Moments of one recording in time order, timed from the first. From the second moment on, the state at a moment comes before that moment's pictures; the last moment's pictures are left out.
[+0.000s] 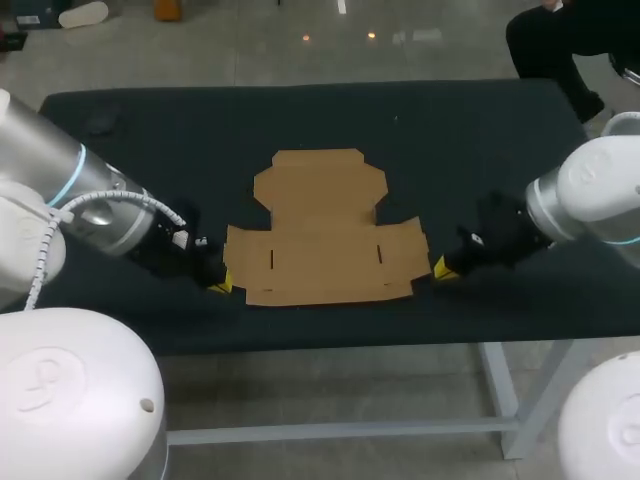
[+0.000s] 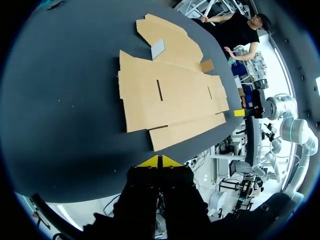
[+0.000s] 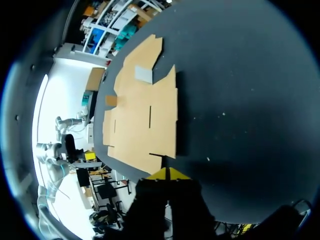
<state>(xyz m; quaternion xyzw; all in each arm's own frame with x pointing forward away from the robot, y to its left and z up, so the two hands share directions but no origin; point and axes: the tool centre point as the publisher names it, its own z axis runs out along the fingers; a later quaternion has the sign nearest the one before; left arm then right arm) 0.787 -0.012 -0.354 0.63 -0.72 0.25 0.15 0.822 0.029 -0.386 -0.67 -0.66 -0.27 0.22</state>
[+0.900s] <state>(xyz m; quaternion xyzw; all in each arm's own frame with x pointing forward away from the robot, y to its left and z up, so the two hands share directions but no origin) 0.785 -0.018 -0.389 0.66 -0.68 0.26 0.18 0.822 0.057 -0.417 -0.68 -0.64 -0.28 0.22</state>
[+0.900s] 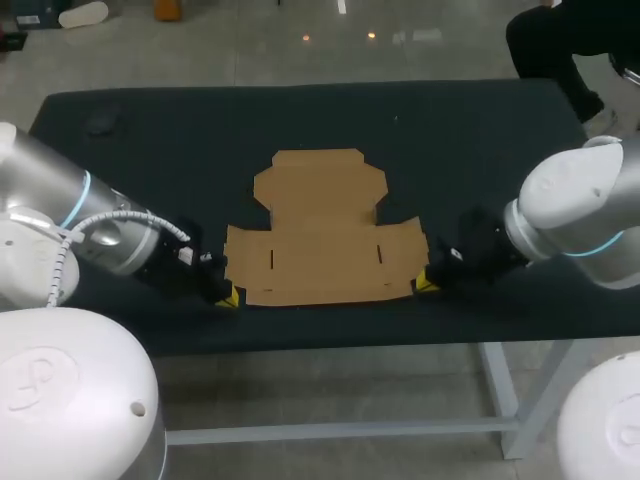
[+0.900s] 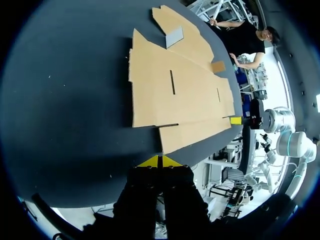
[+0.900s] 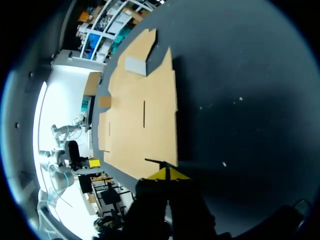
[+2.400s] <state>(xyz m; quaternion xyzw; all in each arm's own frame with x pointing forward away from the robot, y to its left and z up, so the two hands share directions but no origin) 0.806 -0.024 -0.415 0.65 -0.68 0.25 0.23 0.835 0.073 -0.429 -0.67 -0.64 -0.29 0.24</state>
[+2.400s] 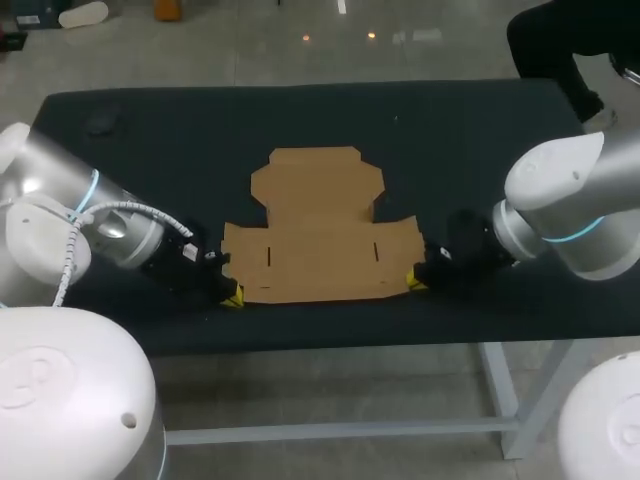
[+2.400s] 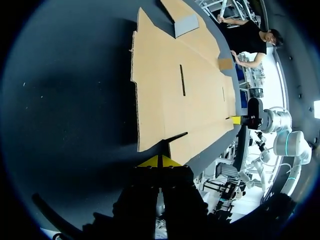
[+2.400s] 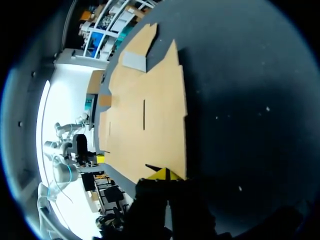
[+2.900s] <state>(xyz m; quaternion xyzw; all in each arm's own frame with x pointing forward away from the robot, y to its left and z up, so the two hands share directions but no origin) 0.810 -0.035 -0.411 0.64 -0.70 0.24 0.22 0.838 0.079 -0.423 -0.66 -0.65 -0.30 0.24</state>
